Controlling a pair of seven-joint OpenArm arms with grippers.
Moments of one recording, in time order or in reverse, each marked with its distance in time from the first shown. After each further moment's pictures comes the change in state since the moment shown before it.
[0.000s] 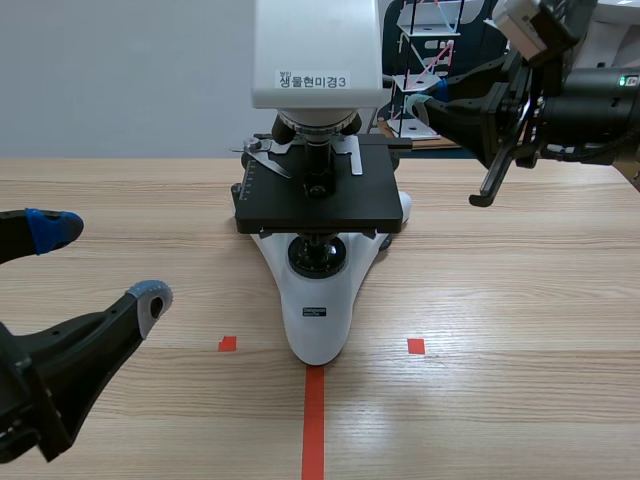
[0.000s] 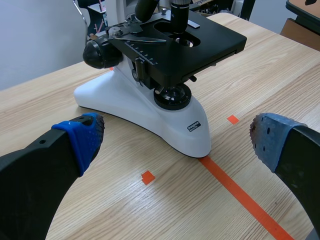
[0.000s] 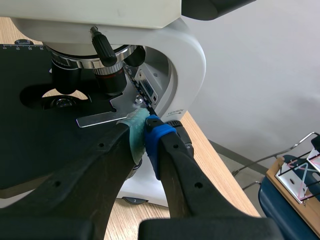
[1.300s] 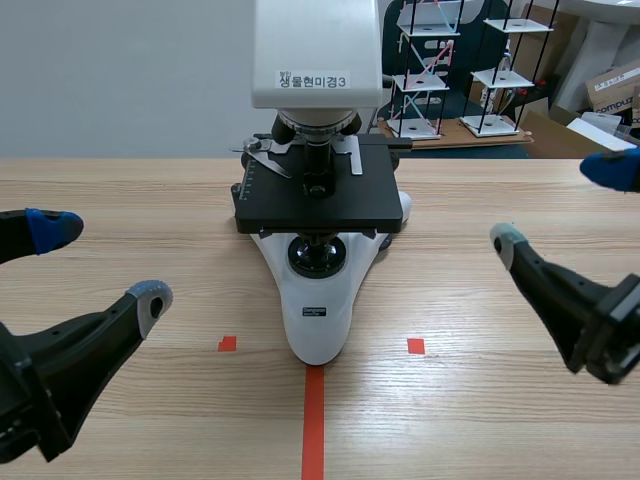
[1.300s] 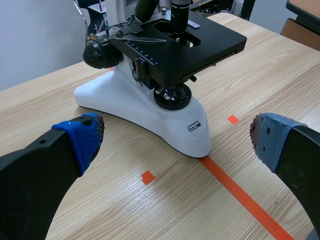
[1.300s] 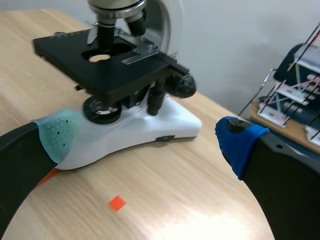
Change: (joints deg) left arm 0.0 0.0 0.0 0.0 0.0 0.0 0.0; right arm -53.6 -6.1 30.0 24.3 1.6 -11.3 11.9
